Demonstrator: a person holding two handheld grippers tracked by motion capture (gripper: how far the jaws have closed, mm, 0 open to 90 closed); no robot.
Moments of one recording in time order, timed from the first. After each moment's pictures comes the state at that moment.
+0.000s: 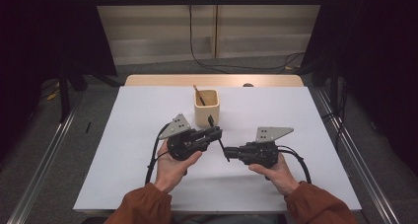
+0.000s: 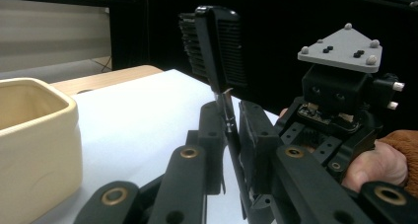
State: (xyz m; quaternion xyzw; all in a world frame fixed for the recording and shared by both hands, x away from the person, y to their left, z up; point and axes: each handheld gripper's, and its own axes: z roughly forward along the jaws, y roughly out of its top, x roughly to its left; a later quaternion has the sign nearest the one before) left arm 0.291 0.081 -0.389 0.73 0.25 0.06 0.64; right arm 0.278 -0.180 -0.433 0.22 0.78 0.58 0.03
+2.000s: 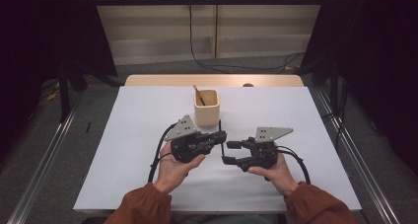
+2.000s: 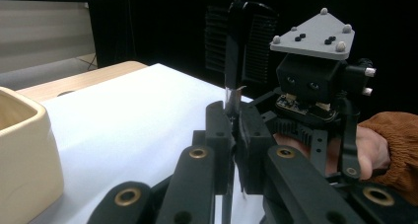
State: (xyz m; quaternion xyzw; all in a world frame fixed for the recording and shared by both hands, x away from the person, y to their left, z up) left arm 0.285 0.072 -0.383 0.75 0.21 0.05 0.62; right arm 0.277 -0.178 -0.432 0.23 0.78 0.58 0.03
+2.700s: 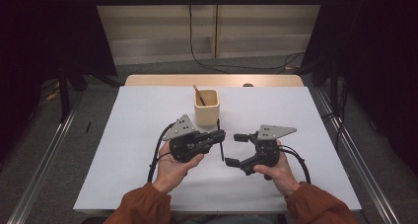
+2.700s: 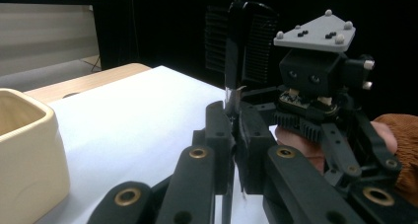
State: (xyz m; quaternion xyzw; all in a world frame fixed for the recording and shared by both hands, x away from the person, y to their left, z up) left arm 0.285 0.076 -0.381 0.75 0.22 0.06 0.62; right arm 0.277 -0.182 -0.428 0.26 0.76 0.60 0.05
